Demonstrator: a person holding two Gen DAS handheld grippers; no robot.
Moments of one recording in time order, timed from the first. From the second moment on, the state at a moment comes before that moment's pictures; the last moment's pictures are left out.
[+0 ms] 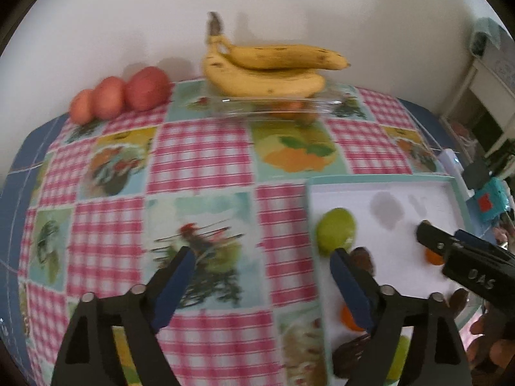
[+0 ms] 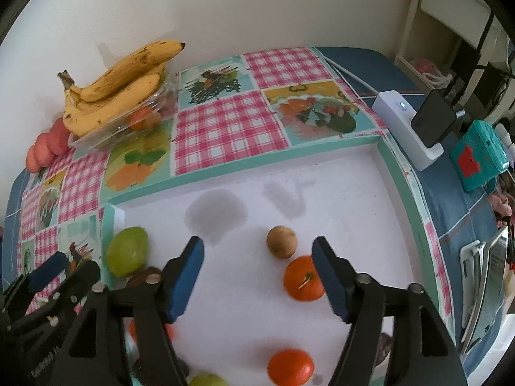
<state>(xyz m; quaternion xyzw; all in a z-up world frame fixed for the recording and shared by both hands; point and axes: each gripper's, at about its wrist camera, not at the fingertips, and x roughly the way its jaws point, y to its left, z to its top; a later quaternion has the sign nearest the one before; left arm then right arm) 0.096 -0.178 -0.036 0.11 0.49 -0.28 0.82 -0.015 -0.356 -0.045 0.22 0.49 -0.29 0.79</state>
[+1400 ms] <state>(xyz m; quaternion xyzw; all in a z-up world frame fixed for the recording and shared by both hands) -0.019 -0.023 0.017 0.15 0.46 -0.14 0.87 -0.101 -0.211 -0.006 0.15 0.48 -0.23 0.83</state>
